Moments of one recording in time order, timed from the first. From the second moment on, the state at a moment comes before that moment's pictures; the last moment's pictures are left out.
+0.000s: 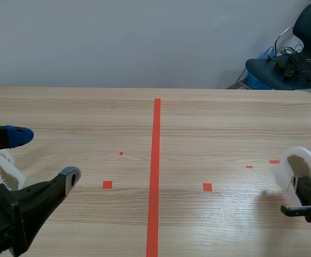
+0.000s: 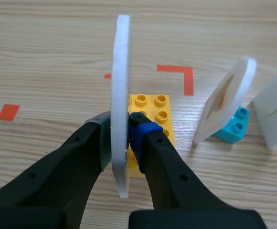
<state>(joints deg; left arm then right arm) 45.9 -32.6 -8.0 119.1 -21.5 -27.4 -4.1 -25.8 15.3 17.3 82.8 13.4 22.7 3.7</state>
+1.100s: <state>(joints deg) 45.9 -32.6 -8.0 119.1 -21.5 -27.4 -4.2 -23.2 17.8 24.9 76.8 12.8 29.5 11.4</state>
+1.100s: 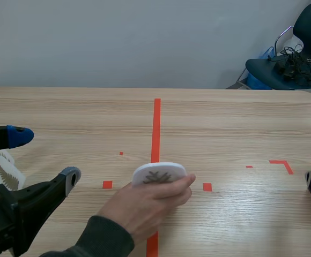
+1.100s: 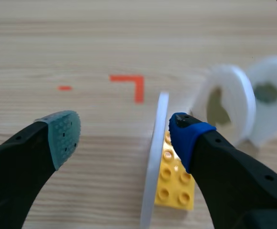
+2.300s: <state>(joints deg) 23.4 -24.7 15.5 91.5 -7.5 -30.2 -8.3 -43.7 28.7 31.3 119.8 30.8 38.9 -2.1</state>
